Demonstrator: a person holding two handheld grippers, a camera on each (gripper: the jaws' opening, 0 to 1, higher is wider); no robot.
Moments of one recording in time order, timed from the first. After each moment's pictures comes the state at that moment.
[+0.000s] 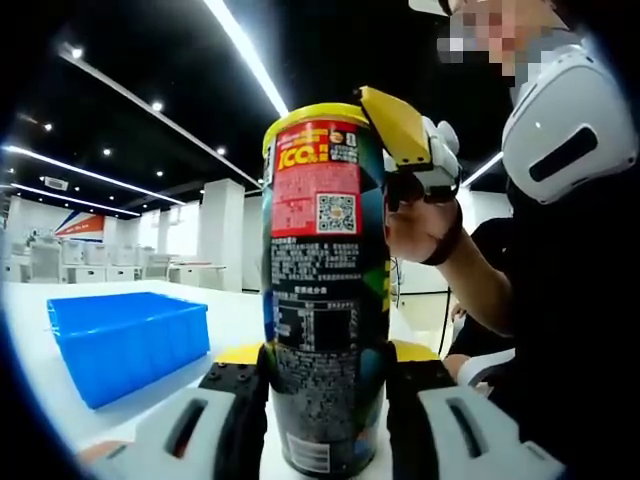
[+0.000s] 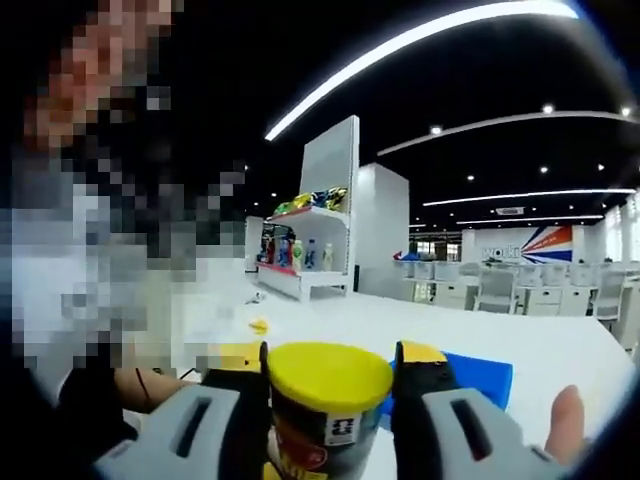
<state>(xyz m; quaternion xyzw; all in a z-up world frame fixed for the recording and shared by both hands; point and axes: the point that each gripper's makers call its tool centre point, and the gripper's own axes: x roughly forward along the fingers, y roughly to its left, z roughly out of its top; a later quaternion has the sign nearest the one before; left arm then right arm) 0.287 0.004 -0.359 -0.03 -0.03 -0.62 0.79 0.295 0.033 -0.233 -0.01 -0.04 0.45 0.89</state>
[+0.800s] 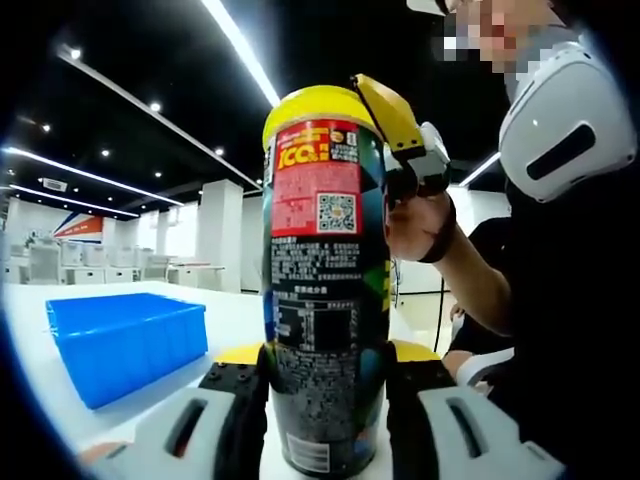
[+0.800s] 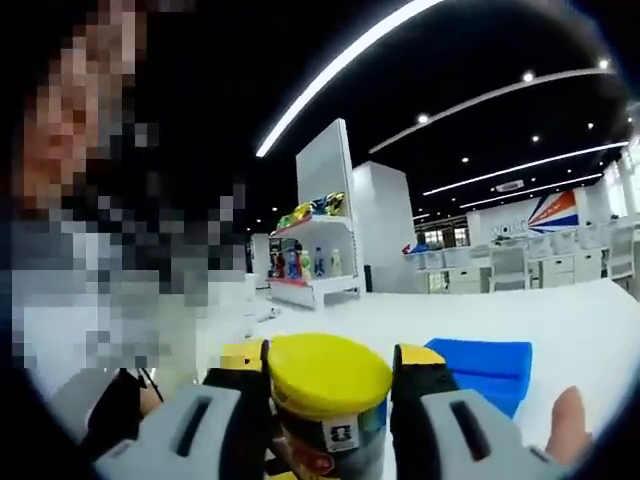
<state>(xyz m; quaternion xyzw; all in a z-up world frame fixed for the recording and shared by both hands) 0.286 0.003 -0.359 -0.03 -0.03 -0.62 0.78 0.295 0.031 -0.228 0.06 -0.02 0.47 0.88</state>
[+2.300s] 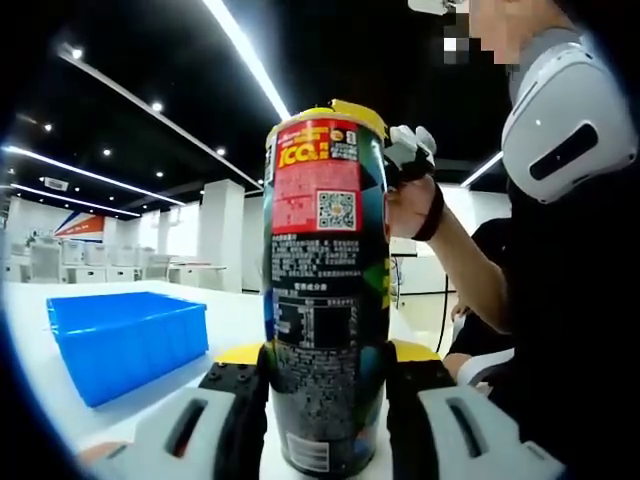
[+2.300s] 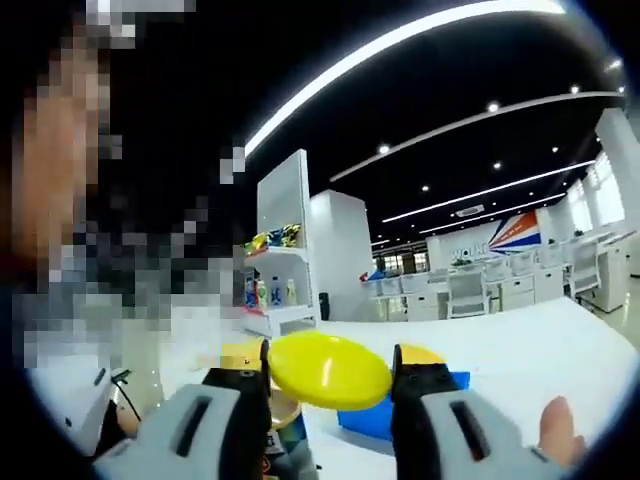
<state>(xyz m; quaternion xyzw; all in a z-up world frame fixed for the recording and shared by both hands) 0.285 0.003 -0.360 -0.03 -0.03 -0.62 0.79 0.315 -0.048 -0.182 0.09 -0.07 0.38 0.92</state>
